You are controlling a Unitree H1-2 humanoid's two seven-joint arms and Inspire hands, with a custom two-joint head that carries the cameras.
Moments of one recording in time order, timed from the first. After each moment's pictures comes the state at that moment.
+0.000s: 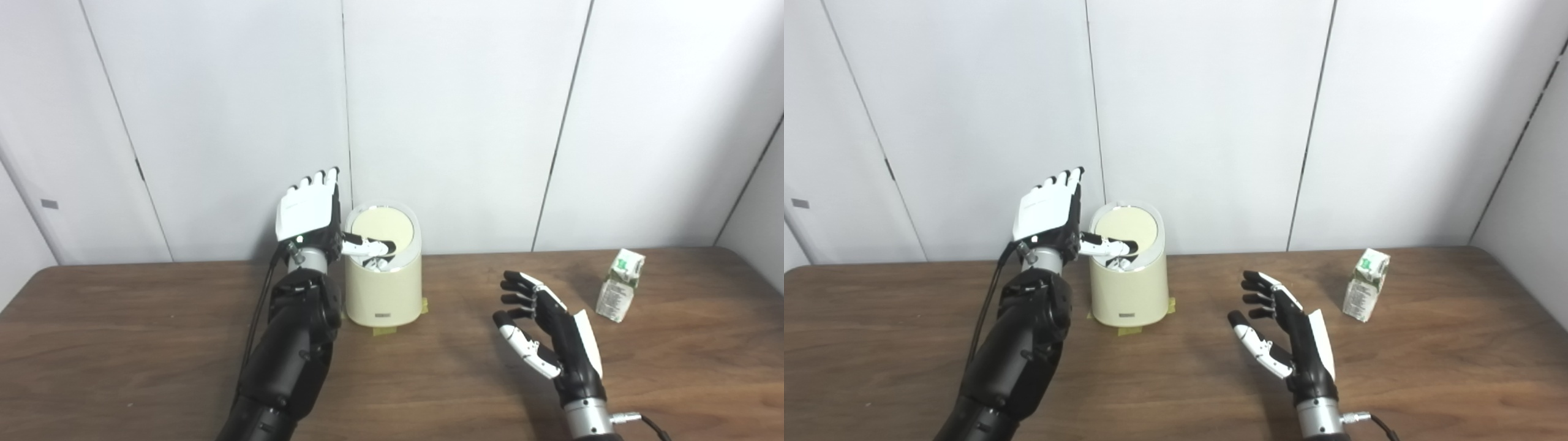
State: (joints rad) left arm -0.74 0.02 -0.20 0.37 1.23 0.46 -0.09; right arm -0.16 -0.09 0.04 0.13 -0.25 -0.26 -0.19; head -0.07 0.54
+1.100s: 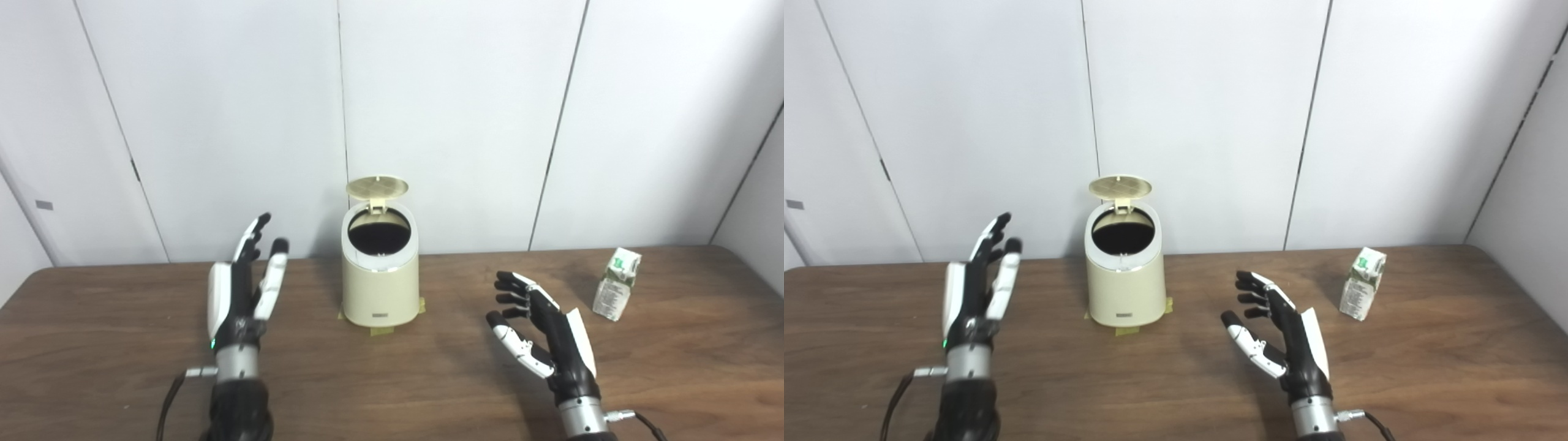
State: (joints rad) left arm -0.31 0.02 0.02 0.14 0.41 -0.17 0.33; right arm -0.16 -0.09 0.04 0.12 -0.29 -0.26 -0.21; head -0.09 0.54
